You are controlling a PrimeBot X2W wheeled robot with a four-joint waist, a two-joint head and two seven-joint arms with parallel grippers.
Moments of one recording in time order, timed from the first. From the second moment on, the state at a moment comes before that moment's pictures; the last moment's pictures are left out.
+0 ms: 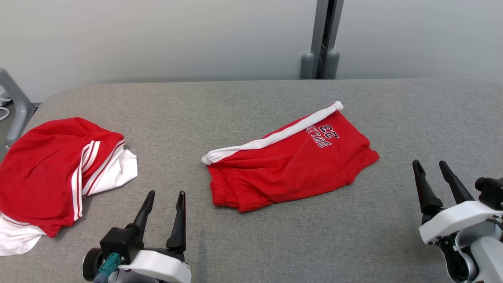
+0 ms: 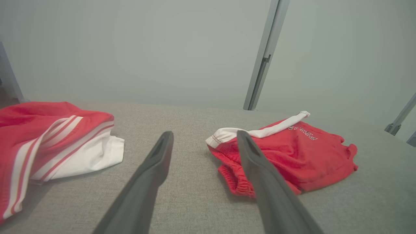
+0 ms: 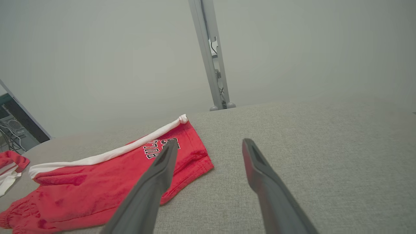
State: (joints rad) left arm -0.05 0.06 -0.20 0.26 -0.30 0.04 -0.26; right arm -0.32 -0.30 0.24 0.57 0.61 0.13 -0.26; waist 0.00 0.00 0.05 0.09
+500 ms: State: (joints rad) left arm -0.07 0.05 -0.27 0.26 -0.28 0.01 -0.26; right arm -0.37 -0.25 0.18 0.70 0.83 0.13 -0.09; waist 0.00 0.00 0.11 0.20
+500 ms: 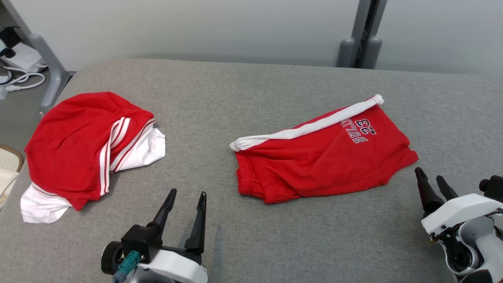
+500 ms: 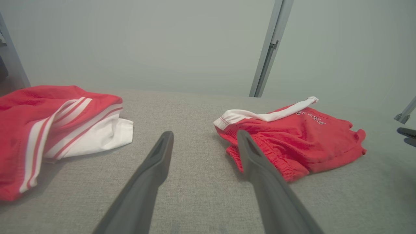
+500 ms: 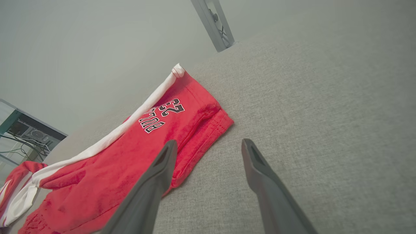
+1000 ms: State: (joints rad) left arm -0.11 0.05 -0.35 0.27 -0.26 0.06 -0.26; right arm -0.49 -0.28 0.10 0.85 1.00 0.13 0.04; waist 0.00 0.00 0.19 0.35
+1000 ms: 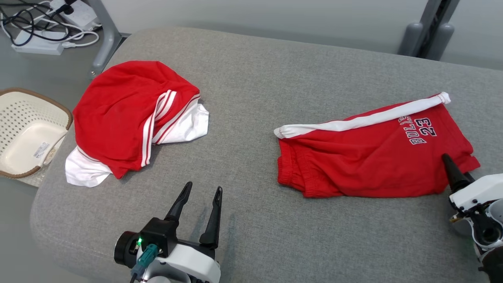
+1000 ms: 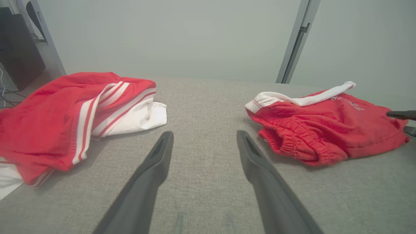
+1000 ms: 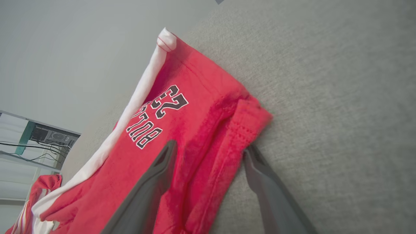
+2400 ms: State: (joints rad) left arm -0.11 0.05 -0.37 0.29 -0.30 0.07 -0.26; right arm -0.37 -0.29 0.11 0.79 1.23 0.13 -0.12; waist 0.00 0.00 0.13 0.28
